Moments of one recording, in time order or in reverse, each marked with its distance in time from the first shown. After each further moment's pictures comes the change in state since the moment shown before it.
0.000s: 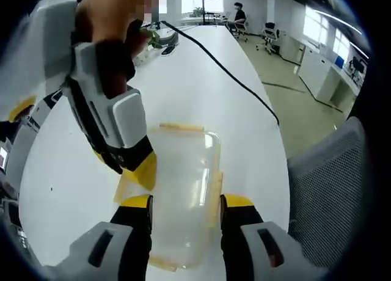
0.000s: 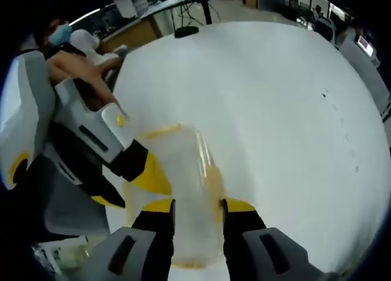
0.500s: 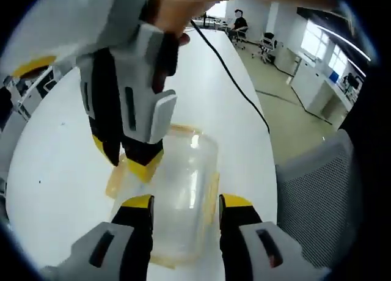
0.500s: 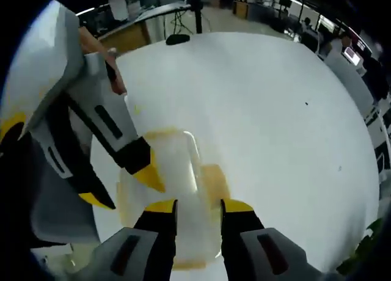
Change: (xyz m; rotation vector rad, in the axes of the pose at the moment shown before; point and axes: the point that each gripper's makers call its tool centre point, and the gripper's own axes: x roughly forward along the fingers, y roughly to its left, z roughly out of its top) left arm -0.003 -0.002 -0.001 -0.052 -0.007 -0.088; right arm -0.003 -0.002 0.000 0.000 -0.079 -0.142
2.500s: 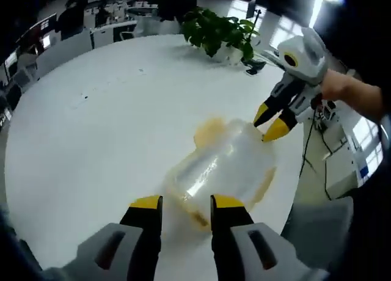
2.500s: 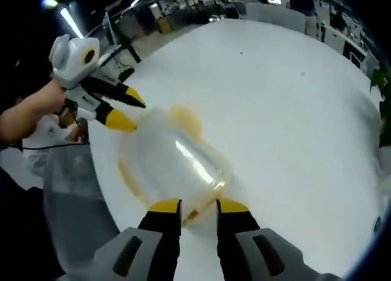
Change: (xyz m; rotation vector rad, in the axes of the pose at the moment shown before) left arm -0.047 0.068 -0.055 -0.491 -0.075 0.189; right arm -0.036 0.014 -0.076 0.508 -0.139 -0.086
